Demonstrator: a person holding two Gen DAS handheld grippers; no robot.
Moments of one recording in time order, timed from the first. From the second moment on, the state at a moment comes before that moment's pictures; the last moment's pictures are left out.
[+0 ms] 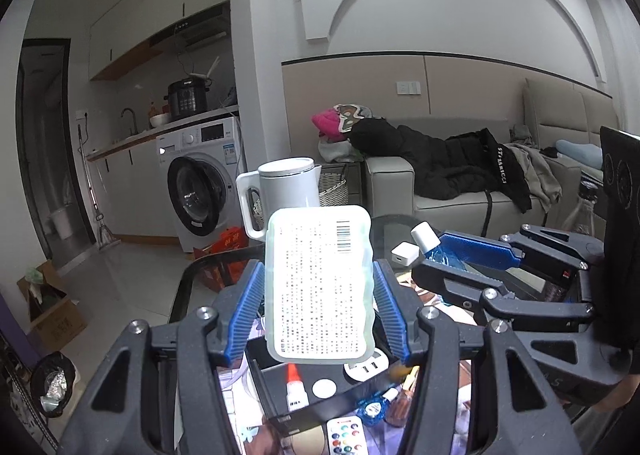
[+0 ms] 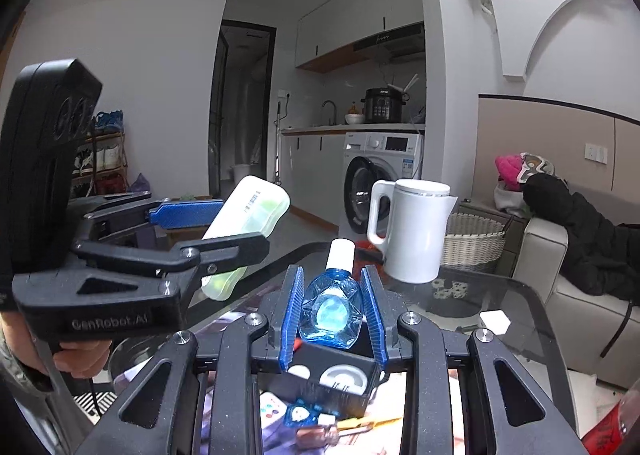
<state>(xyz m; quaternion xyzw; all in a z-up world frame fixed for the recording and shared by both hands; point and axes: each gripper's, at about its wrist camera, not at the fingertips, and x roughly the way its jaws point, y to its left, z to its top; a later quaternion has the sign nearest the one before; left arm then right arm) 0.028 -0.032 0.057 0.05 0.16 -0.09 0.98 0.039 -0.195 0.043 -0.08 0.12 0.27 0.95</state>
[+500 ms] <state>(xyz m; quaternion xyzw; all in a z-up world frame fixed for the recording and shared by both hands) 0.082 0.000 0.054 -0.03 0.19 -0.05 0.98 0.106 -0.159 0.037 -0.07 0.14 0.25 0.96</state>
